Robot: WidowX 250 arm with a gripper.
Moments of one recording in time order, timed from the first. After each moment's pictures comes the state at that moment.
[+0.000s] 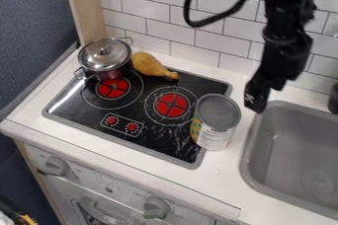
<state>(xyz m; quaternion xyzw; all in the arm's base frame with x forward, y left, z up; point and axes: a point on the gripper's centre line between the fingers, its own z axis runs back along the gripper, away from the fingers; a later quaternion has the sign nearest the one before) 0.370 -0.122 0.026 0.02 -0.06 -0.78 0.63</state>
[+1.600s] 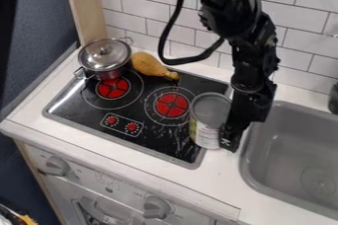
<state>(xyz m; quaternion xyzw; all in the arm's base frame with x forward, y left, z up) 0.342 -0.087 -0.029 0.02 -0.03 -0.71 0.71</state>
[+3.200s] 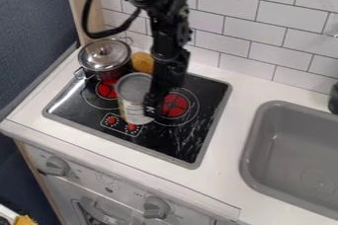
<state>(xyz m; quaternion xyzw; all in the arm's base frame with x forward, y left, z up) 0.333 0.050 -0.021 0.06 0.03 -0.61 0.79</state>
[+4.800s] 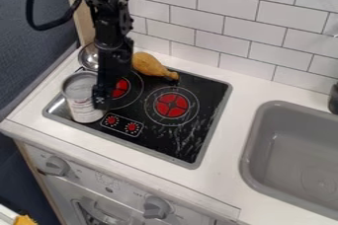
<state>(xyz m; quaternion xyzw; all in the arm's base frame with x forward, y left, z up) 0.304 0.128 -0.014 0.06 0.06 -0.53 0.85</state>
